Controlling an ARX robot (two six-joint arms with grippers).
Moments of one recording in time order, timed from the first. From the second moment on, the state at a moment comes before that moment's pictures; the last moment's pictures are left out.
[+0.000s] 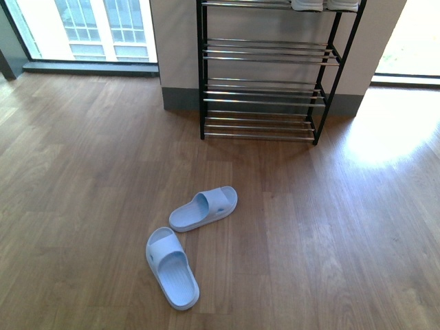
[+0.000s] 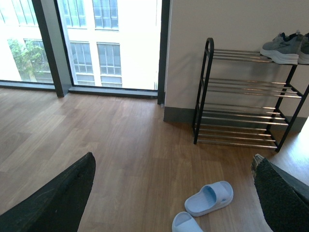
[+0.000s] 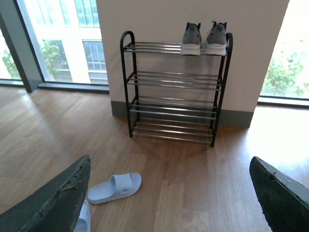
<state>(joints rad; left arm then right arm) 0.00 0.02 0.01 0.00 0.00 -0.01 0.00 0.00 0.02 0.00 0.00 0.00</state>
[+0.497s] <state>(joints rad) 0.00 0.02 0.01 0.00 0.00 -0.01 0.00 0.00 0.02 0.00 0.00 0.00</state>
